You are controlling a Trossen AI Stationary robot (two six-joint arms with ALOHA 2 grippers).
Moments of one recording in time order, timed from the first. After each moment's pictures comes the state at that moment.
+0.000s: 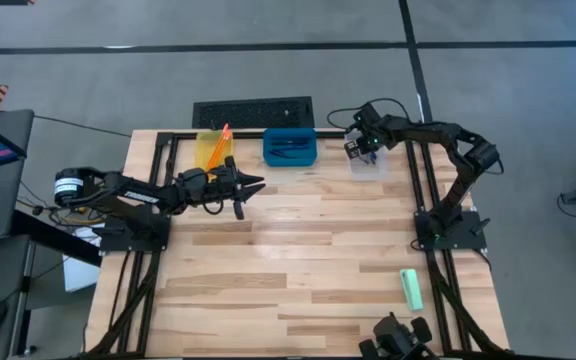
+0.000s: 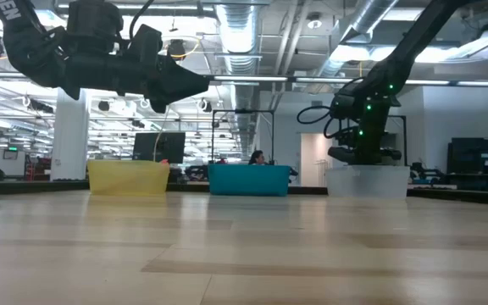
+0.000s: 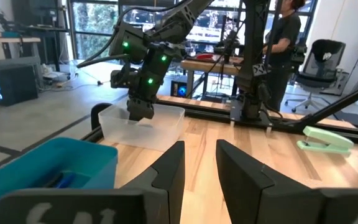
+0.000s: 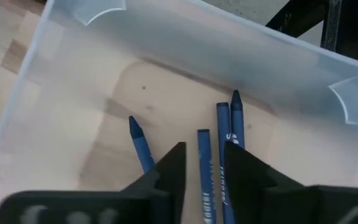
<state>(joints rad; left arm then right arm) 0.27 1.35 0.32 1.04 0.04 -0.08 -0.92 1.72 0.97 -0.38 0.16 0.24</state>
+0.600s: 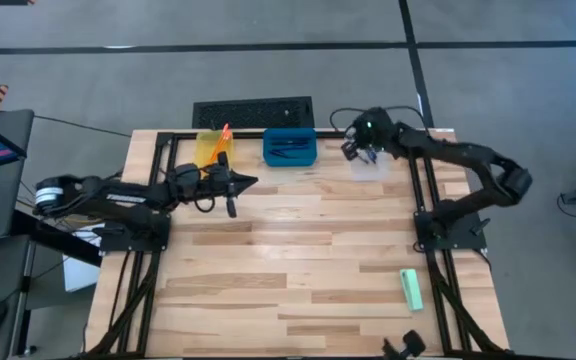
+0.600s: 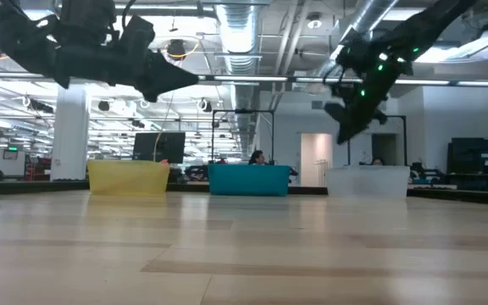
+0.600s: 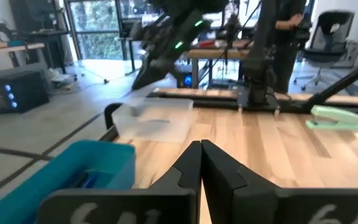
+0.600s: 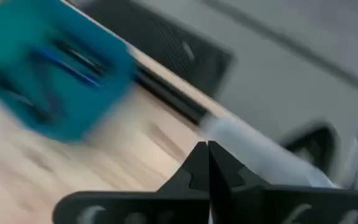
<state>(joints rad) 0.31 1.15 0.32 0.80 0.07 0.03 -0.74 1.39 0.85 -0.20 0.22 0.08</state>
